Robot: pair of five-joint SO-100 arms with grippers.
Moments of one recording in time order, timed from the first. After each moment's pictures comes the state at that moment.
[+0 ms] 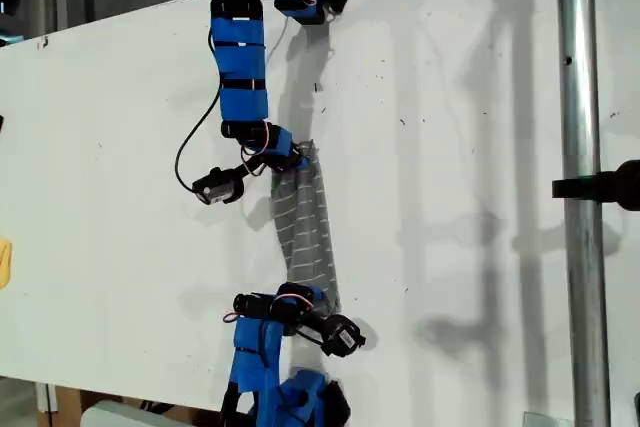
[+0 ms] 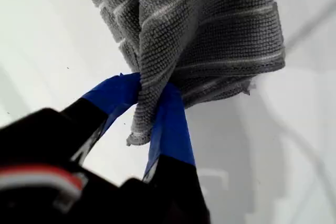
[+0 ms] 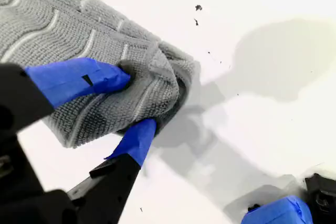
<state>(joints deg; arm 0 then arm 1) -5.8 87.8 102.9 91.6 -72.9 7.7 72.9 87.0 65.4 41.0</state>
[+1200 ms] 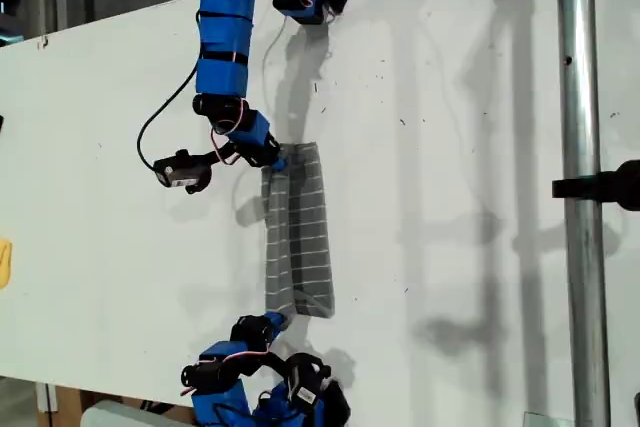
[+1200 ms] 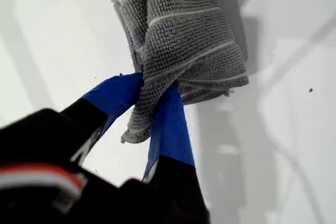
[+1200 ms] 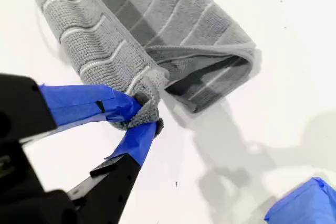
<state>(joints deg) -18.5 121.5 112.8 95.3 -64.2 10.9 85.3 87.0 68.6 40.1</state>
